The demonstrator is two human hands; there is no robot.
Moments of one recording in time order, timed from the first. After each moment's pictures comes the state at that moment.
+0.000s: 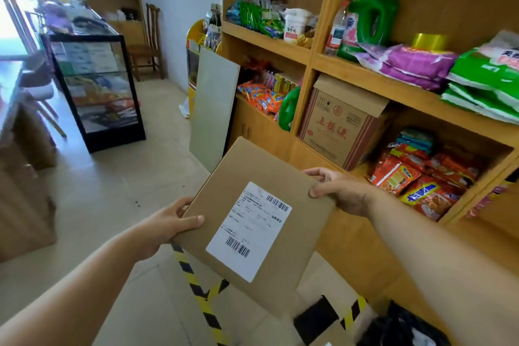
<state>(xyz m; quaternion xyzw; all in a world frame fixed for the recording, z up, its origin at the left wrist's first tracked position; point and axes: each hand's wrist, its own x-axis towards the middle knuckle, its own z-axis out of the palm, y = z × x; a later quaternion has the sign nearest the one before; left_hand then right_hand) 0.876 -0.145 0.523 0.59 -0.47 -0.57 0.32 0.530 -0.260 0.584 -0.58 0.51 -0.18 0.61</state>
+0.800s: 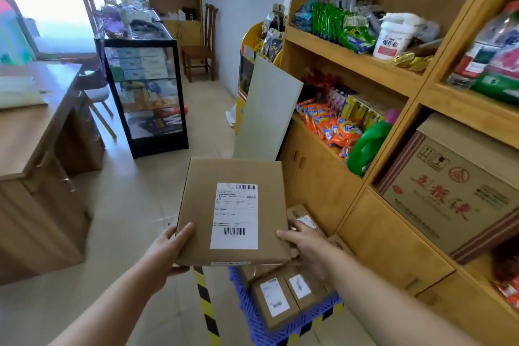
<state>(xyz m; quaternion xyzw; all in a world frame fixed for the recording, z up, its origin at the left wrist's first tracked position) 1.038 -0.418 0.456 0.70 -0.17 -0.50 0.48 0.783 -0.550 0.451 -0.49 0.53 -0.15 0.68</state>
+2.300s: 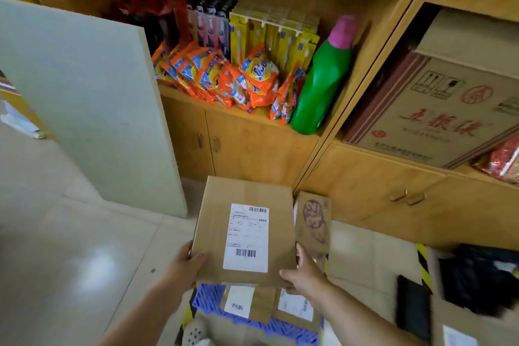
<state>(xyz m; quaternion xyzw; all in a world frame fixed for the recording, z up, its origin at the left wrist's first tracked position) 1.110 -0.976 0.284 0.67 -0.38 -0.63 0.10 0.890 -0.856 0.252 -0.12 0.76 -0.28 0.57</state>
